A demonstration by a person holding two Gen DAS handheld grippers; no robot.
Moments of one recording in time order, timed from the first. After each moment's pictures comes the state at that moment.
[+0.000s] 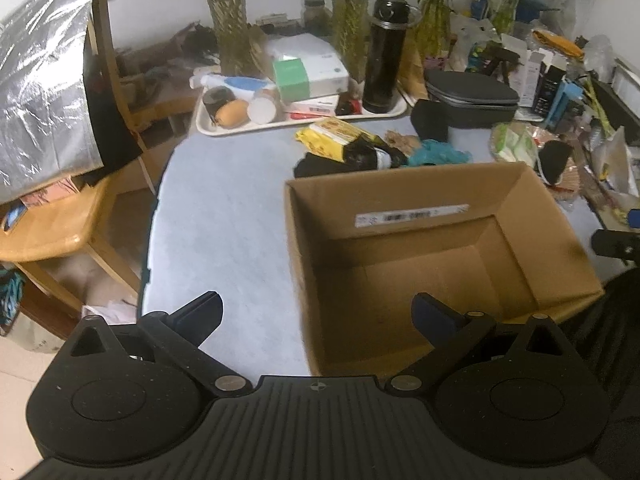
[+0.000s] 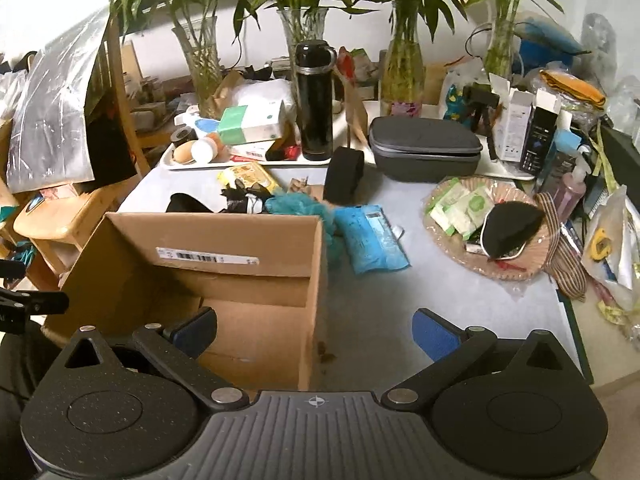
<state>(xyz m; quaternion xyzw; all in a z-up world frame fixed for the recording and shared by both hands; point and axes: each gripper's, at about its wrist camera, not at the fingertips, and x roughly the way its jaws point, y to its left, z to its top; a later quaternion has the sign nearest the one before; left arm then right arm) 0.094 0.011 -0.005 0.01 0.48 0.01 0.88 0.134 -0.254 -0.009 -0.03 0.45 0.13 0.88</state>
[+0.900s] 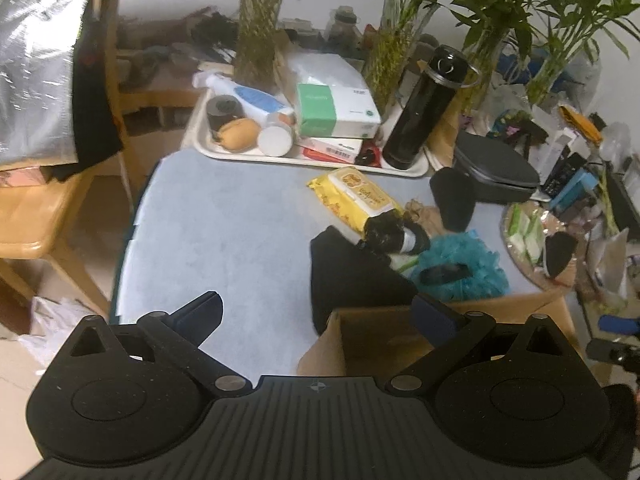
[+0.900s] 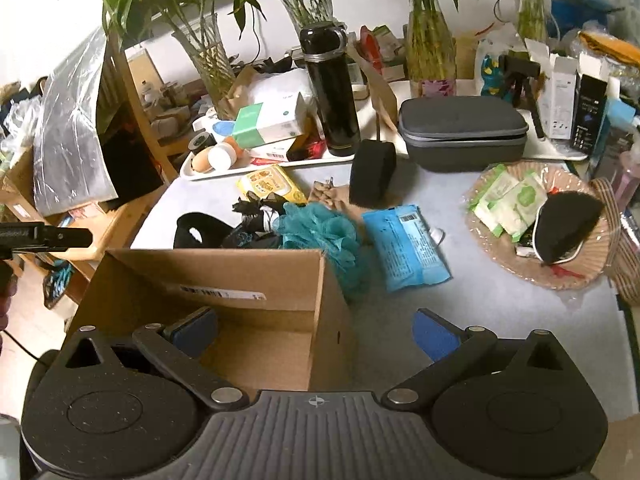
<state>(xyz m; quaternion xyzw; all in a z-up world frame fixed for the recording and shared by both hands) 0.190 0.079 -0.014 -0.11 0.47 -0.02 0.88 0.204 -0.271 -0.039 0.05 0.47 0.20 0.86</state>
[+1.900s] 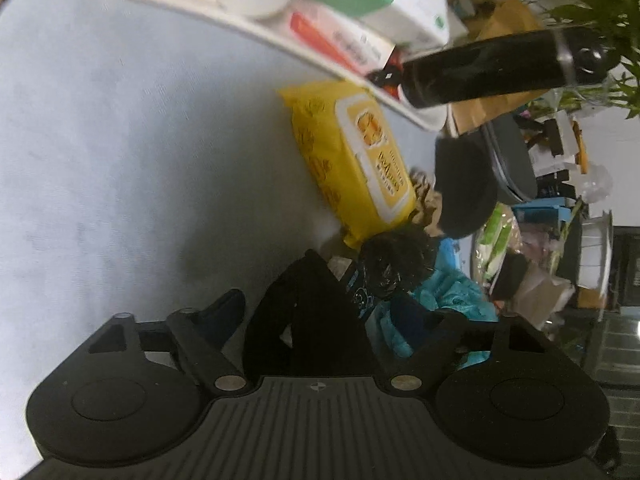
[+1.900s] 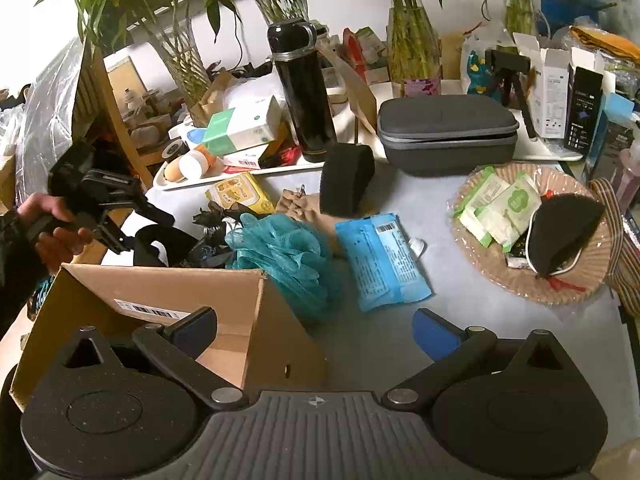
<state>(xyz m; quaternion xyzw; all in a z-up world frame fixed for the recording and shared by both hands) 0.363 0.128 -0.174 -0.33 0.65 -0.16 0.67 0.231 -0.285 -0.070 0.05 0.47 0.18 0.86</state>
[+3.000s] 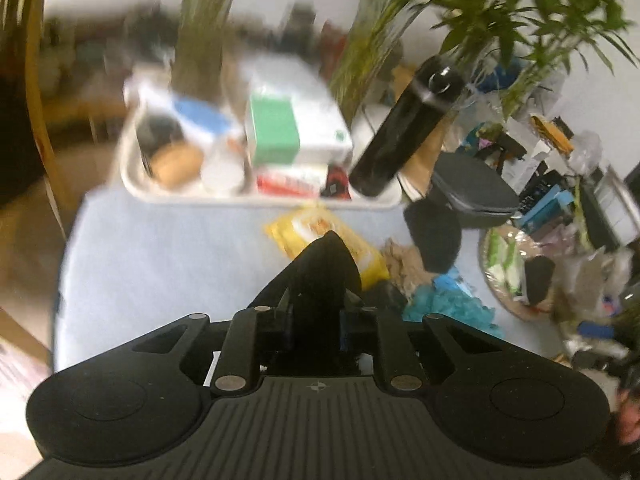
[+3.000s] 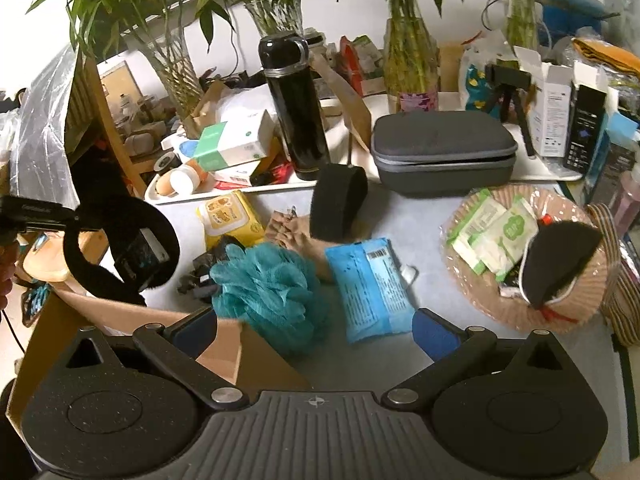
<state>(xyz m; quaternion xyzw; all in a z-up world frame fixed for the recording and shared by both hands) 0.279 0.099 -0.039 -0.12 0.45 -0.11 0.88 0.265 -0.285 -0.061 0.04 0.46 0.19 0.86</state>
